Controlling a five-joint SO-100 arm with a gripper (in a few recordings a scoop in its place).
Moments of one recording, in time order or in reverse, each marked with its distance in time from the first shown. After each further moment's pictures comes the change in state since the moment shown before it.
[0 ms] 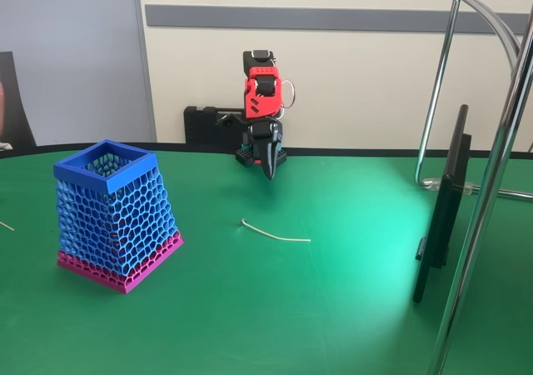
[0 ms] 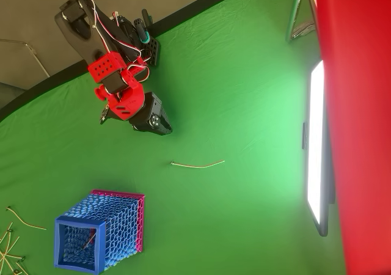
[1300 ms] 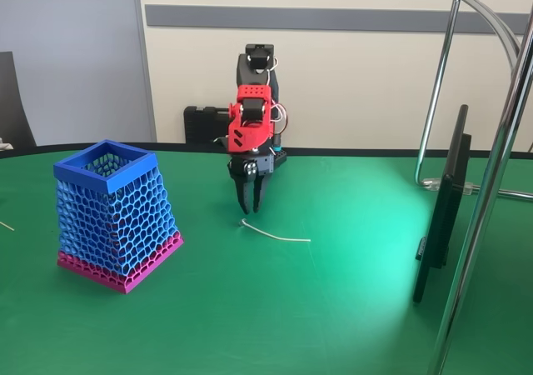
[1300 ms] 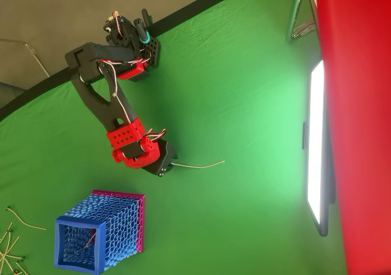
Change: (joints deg) arm 7.4 -55.4 -45.8 10.0 17.9
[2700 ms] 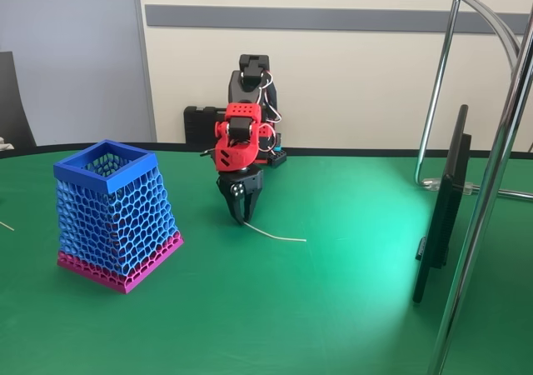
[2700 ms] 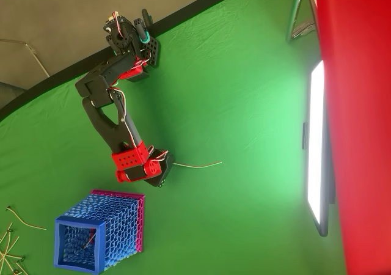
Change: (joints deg) arm 4.6 -19.2 -20.7 13.2 0.2
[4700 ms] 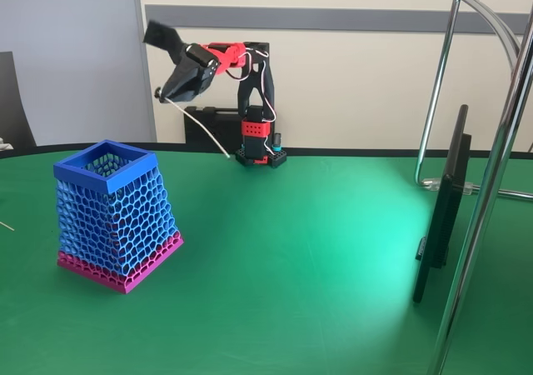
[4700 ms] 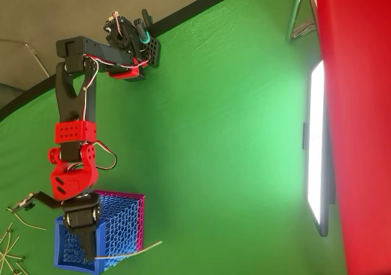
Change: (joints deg) arm 11.2 31.2 -0.7 -52.6 -77.8
